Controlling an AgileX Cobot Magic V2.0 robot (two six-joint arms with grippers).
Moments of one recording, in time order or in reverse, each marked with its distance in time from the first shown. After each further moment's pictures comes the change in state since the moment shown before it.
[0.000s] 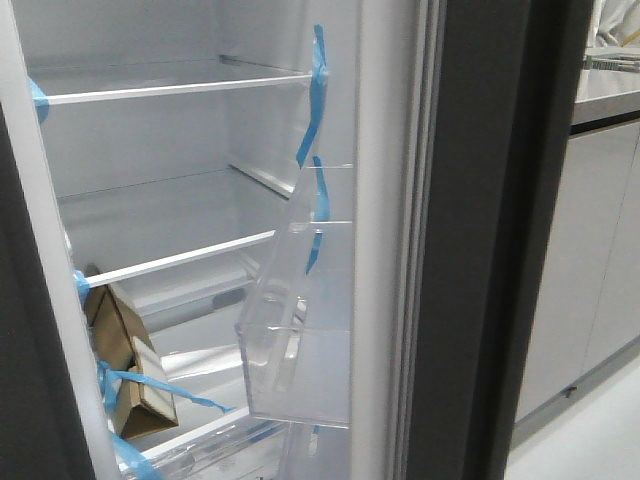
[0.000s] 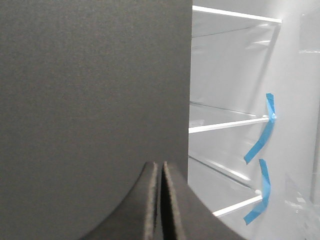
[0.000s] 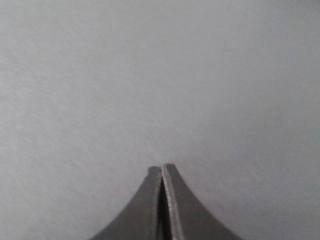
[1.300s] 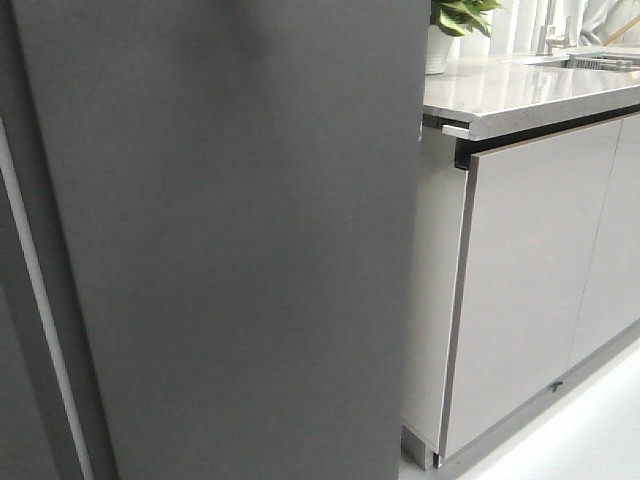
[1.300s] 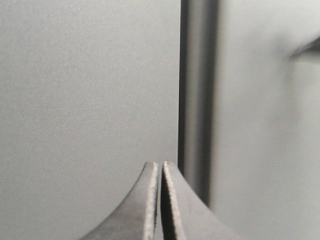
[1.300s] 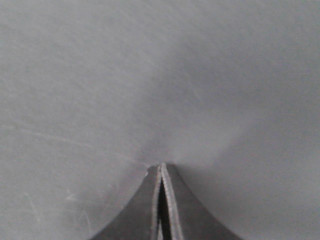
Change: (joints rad) left arm 0.000 0.000 0.000 0.000 0.000 0.000; right arm 0.336 0.925 -0.989 -0.388 -0.050 0.000
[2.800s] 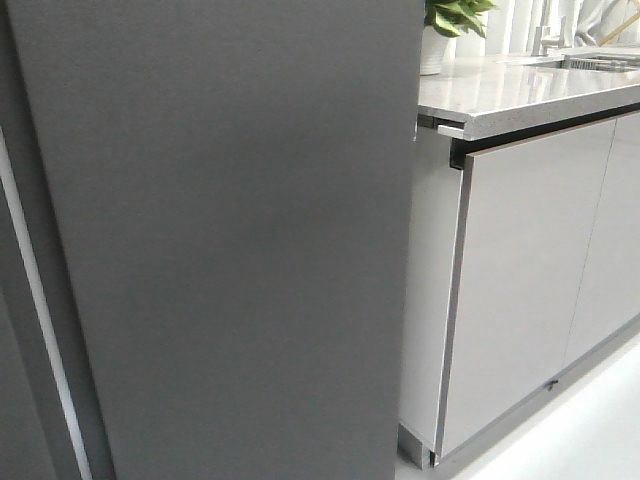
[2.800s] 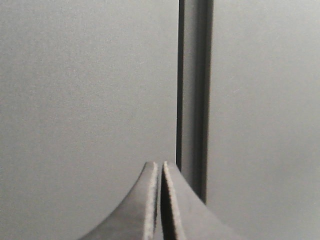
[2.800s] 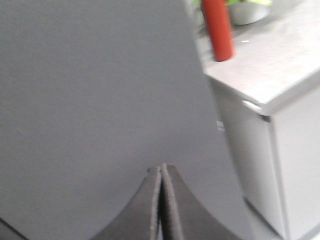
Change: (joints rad) left arm 0.000 0.000 0.000 0.000 0.000 0.000; right arm -0.330 -1.126 1.083 -0.580 0.074 0.000
